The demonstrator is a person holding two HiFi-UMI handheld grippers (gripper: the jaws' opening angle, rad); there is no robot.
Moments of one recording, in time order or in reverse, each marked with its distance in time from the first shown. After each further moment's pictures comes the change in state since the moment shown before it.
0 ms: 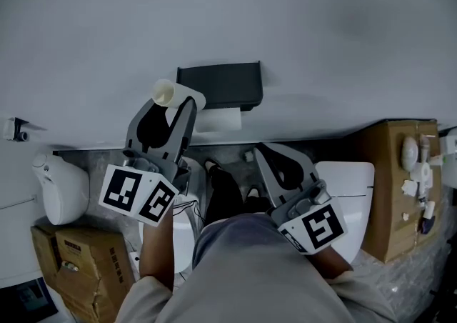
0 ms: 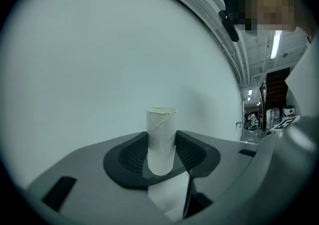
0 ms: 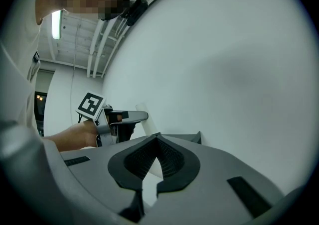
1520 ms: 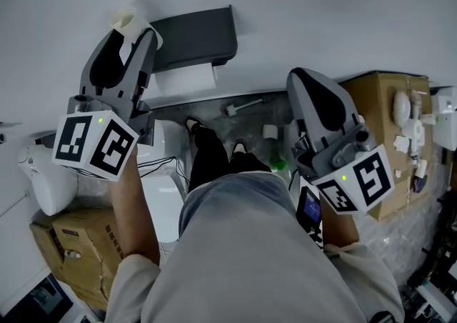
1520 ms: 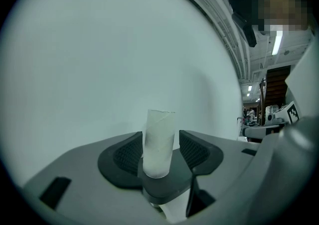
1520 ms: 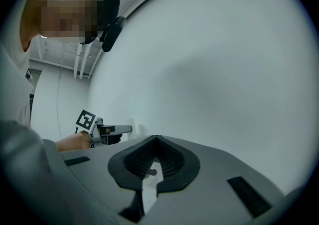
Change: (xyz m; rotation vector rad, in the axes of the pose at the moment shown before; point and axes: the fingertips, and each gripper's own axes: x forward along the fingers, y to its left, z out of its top) left arm 0.044 0.024 -0.012 0.007 0.072 -0.011; right arm -0.032 -0.082 0.027 0.053 0.000 -0.142
